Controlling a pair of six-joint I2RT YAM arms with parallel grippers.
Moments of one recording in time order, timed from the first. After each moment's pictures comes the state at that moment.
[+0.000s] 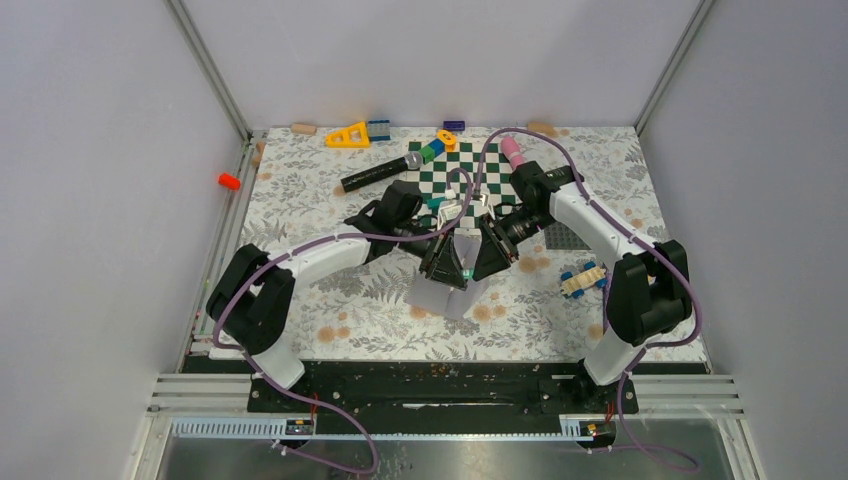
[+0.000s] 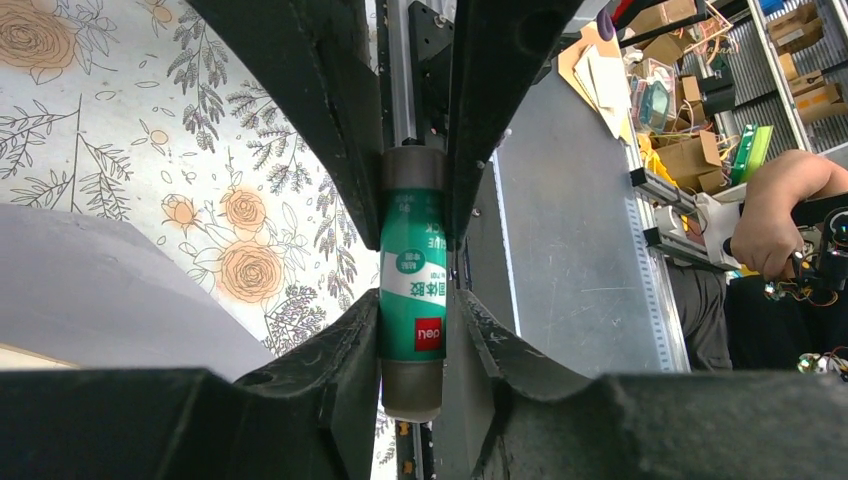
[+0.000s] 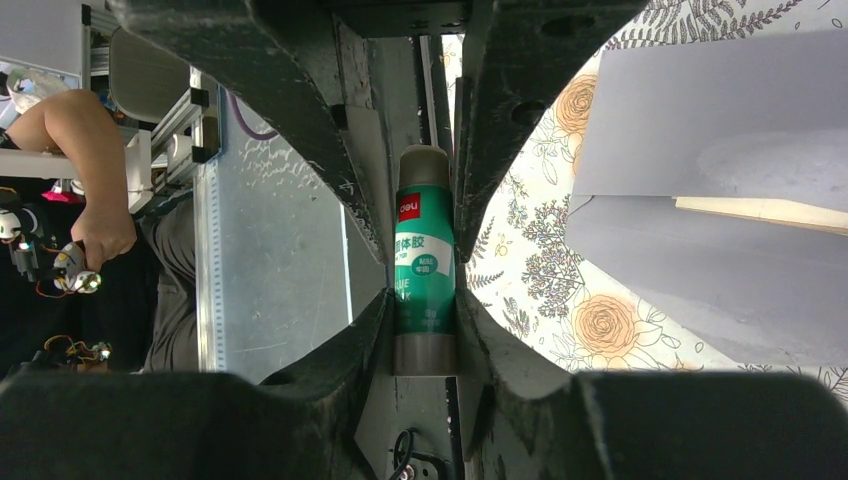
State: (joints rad) left arm -0.67 1.65 1.07 -0.06 1.17 -0.12; right arm 0.38 1.68 1.36 -1.23 -1.10 -0.69
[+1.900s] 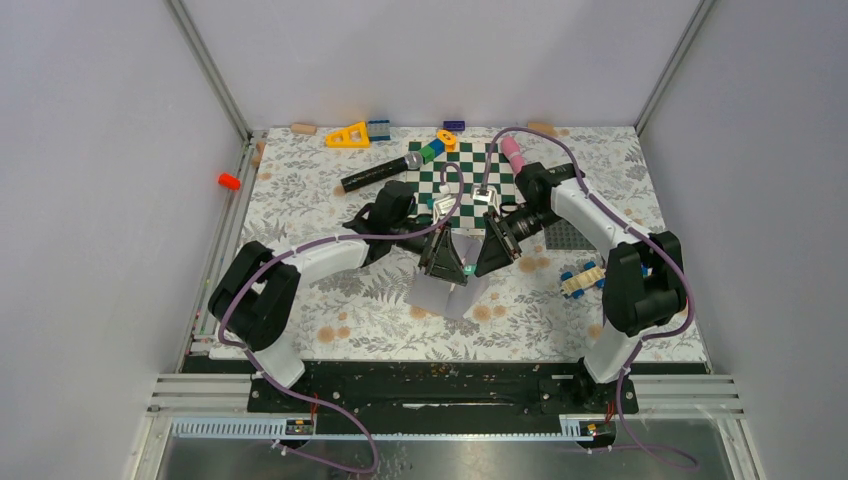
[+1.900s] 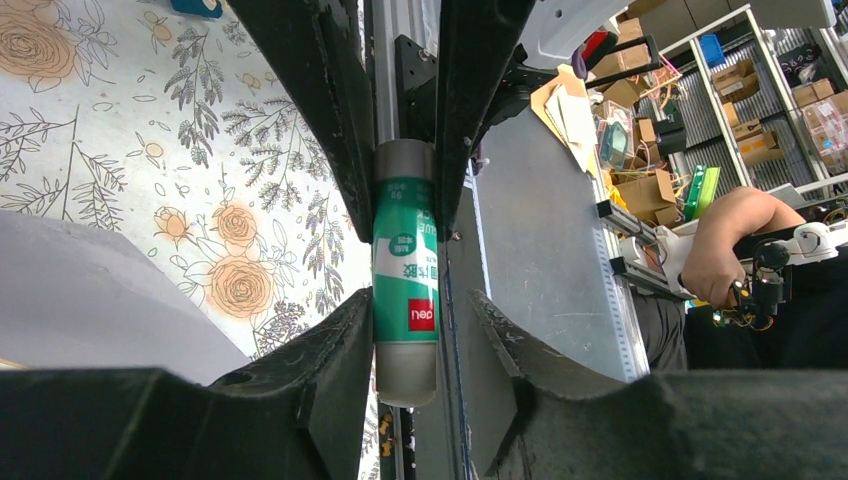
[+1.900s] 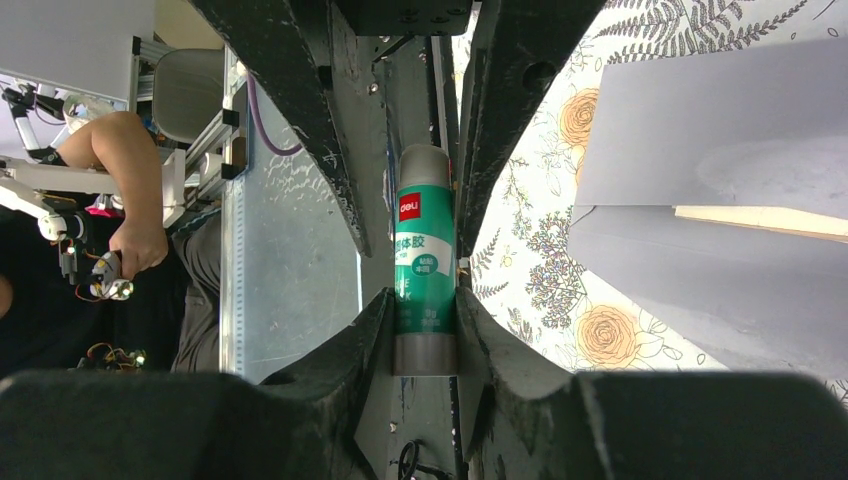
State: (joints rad) left arm -0.63 1.67 1.01 0.17 1.22 -0.33; right arm 0.33 1.74 1.37 -1.27 -1.17 -0.75
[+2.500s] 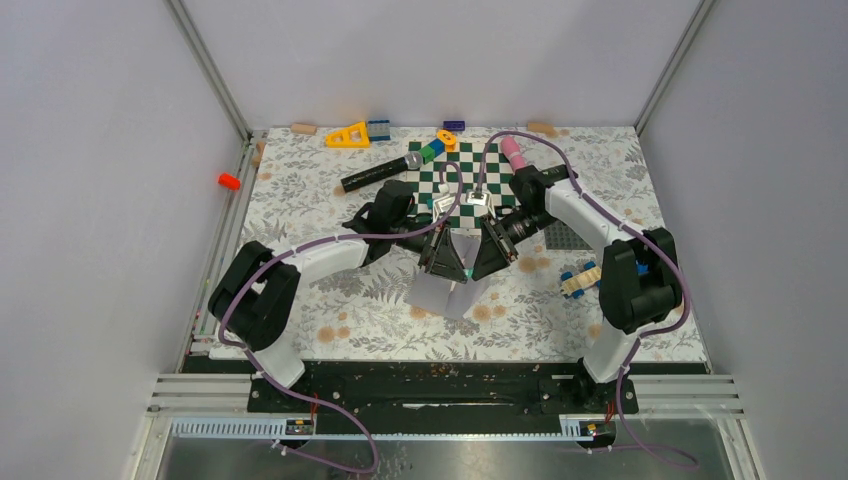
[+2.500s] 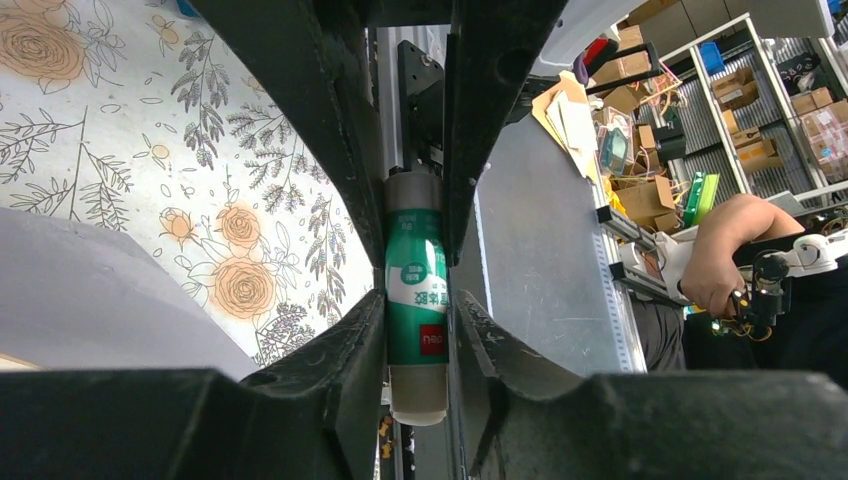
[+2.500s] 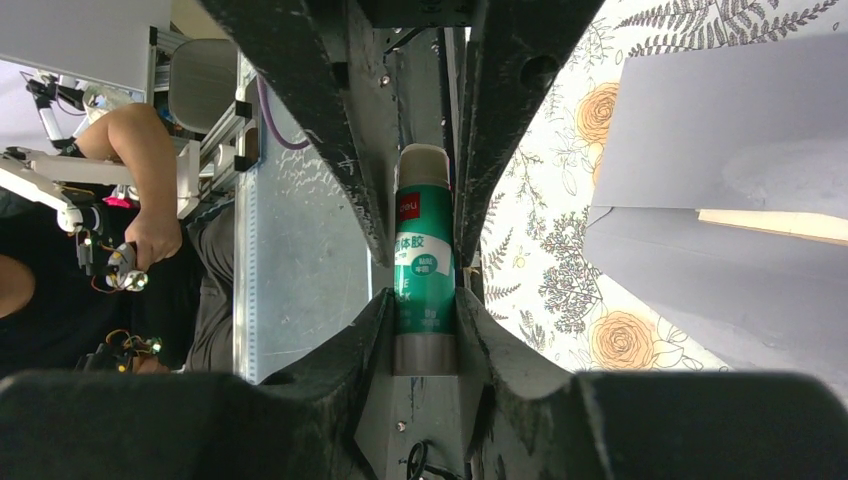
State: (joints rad) left arm -0.64 1.67 1.01 0.19 1.21 -0.35; right arm 0.36 1.76 1.37 -1.28 -1.17 -0.76
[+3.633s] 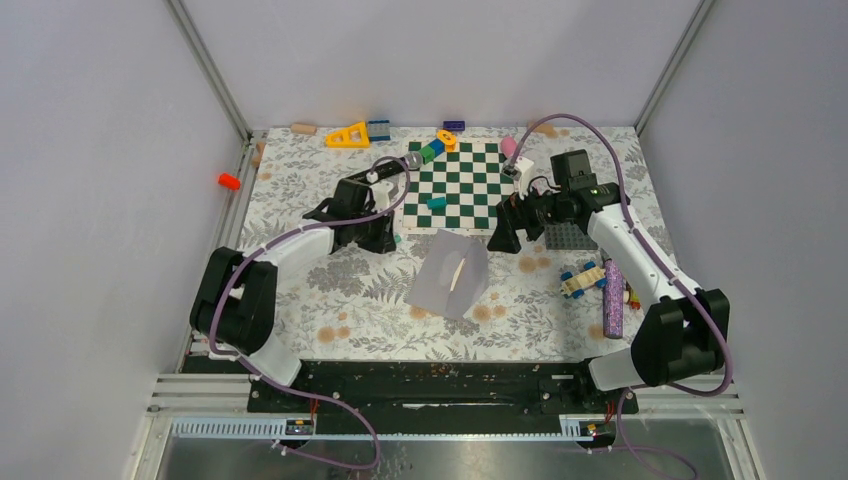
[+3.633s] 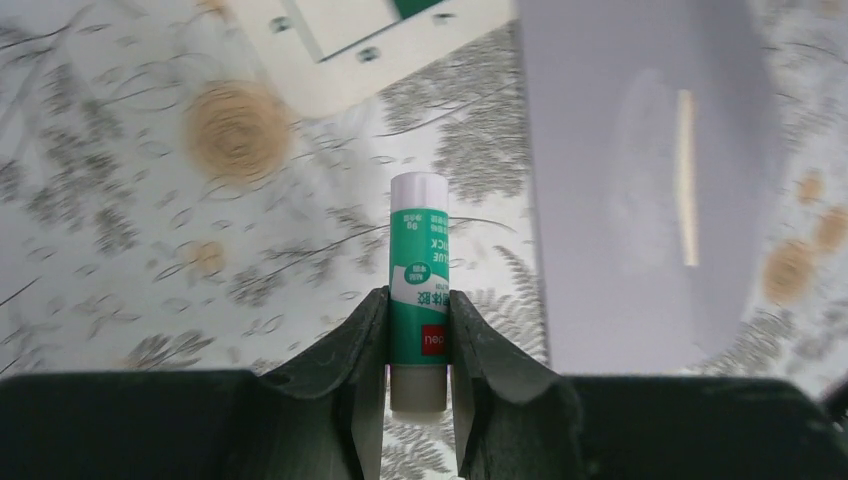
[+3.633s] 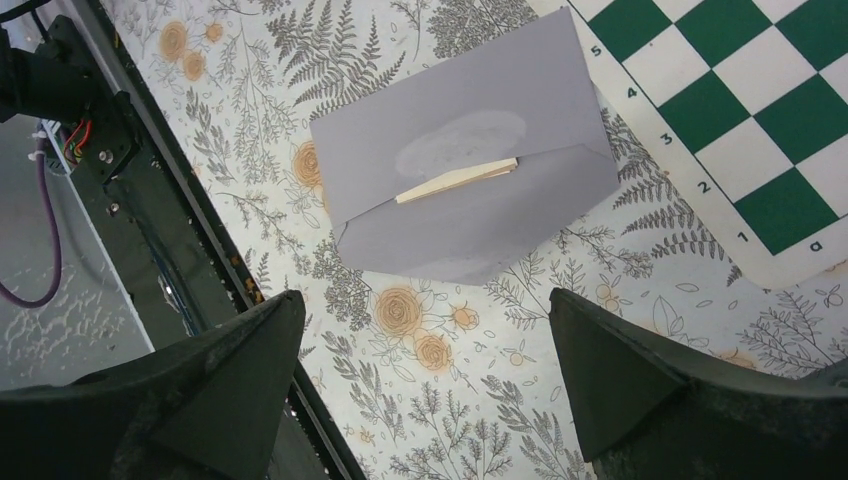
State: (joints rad) left arm -0.38 1.61 0.97 -0.24 0.36 -0.06; right arm 0.24 1.43 1.20 -0.75 -0.74 -0.31
